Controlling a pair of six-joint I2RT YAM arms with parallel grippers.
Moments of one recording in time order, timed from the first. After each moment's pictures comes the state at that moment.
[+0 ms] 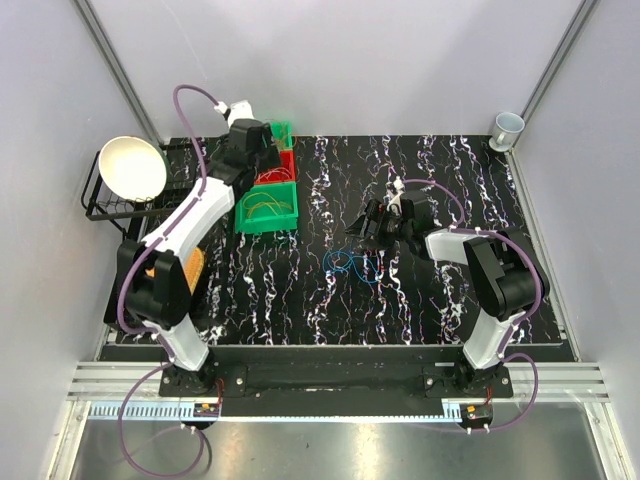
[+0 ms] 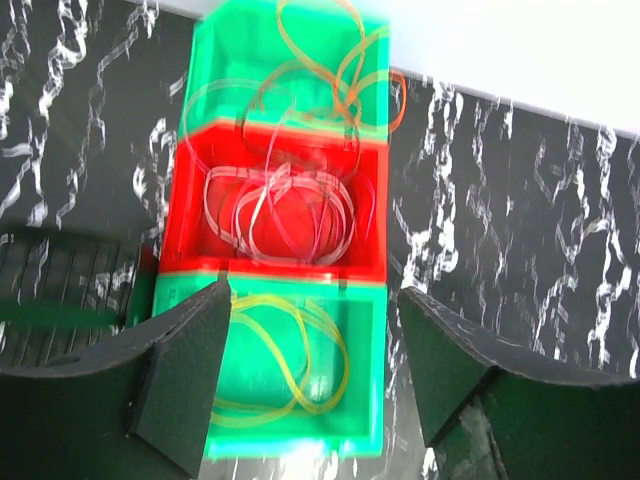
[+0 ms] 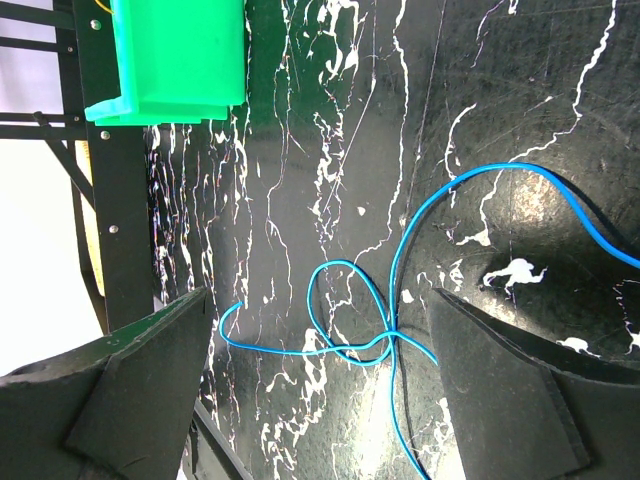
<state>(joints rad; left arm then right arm) -0.34 1.73 1.54 -0.31 -0.34 -0.42 0.34 1.79 0.86 0.32 -0.53 0.75</state>
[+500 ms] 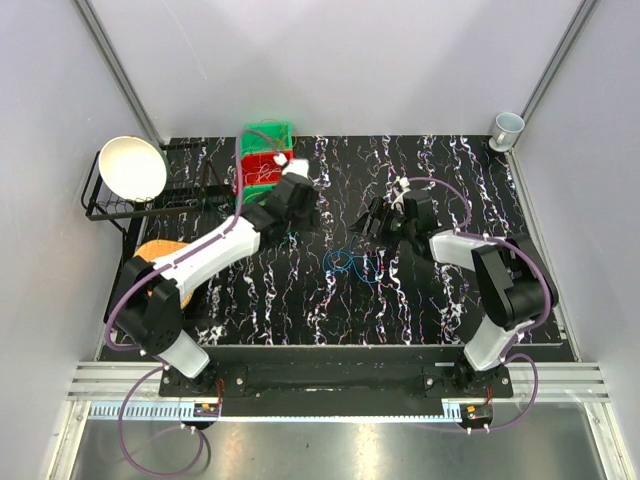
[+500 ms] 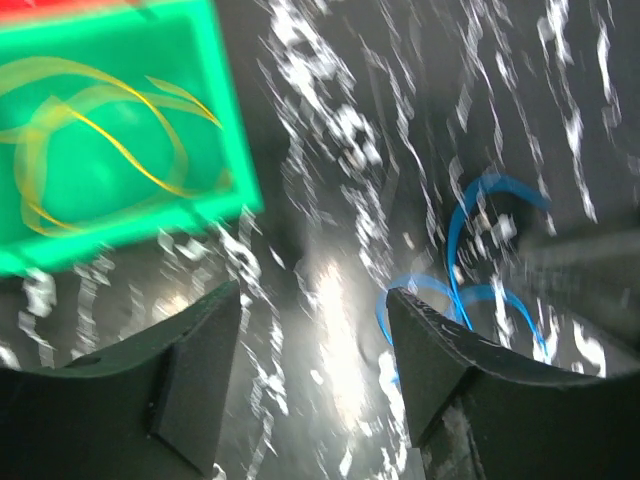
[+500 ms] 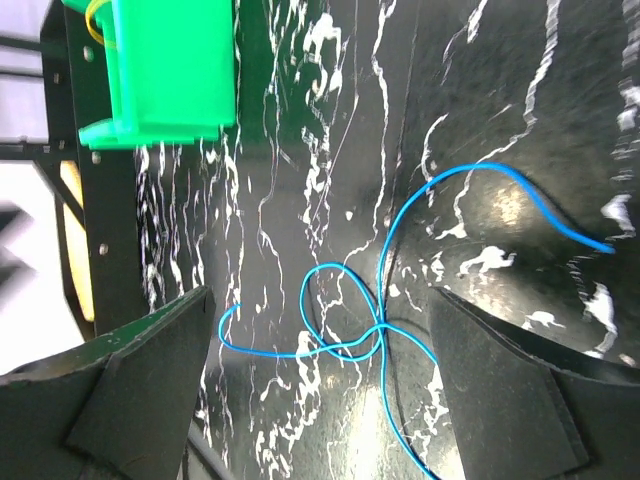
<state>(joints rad) -0.63 1.57 1.24 -0.39 -0.28 -0.44 0.34 1.73 0.85 0.29 -0.45 0.74</state>
